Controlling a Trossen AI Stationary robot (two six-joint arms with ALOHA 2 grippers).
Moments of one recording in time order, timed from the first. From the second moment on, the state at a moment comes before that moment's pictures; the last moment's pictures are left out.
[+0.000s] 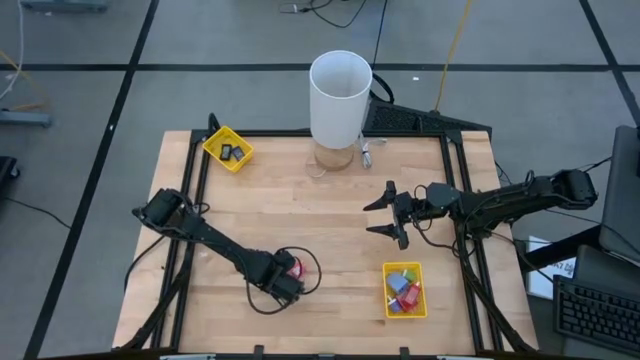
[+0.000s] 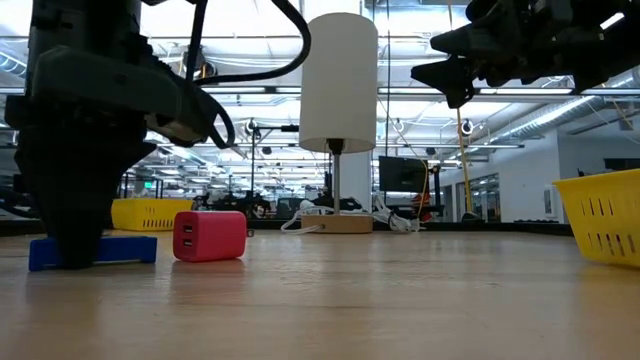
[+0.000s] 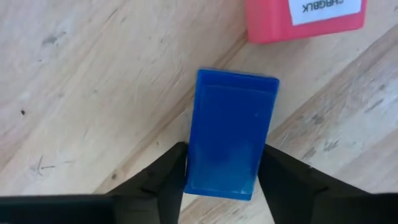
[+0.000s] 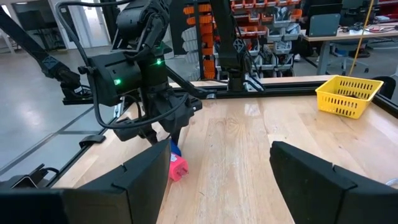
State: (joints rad) left arm -0.50 1.93 1.21 -0.84 0.05 -1.28; right arm 0.00 1.03 0.33 0.63 -0.16 0.09
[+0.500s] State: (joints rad) left arm -0.50 1.77 1.21 -0.92 -0.08 -1.22; right arm 0.00 1.03 0.33 0.63 -0.16 0.09
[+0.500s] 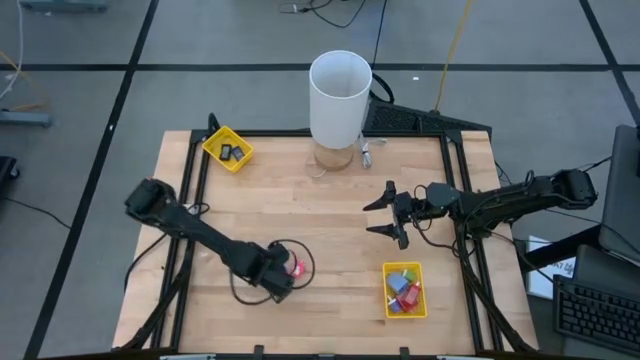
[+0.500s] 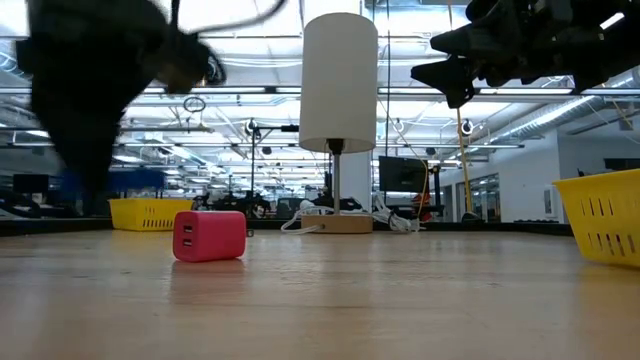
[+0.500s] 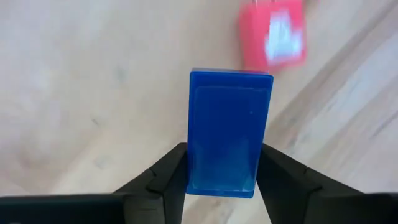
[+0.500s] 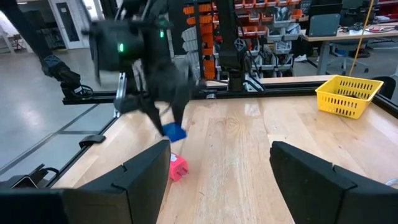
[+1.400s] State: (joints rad) left arm -0.48 1.27 0.63 -0.05 -0.89 -0.73; right arm 0.00 1.08 0.33 0.68 -0.10 0.09
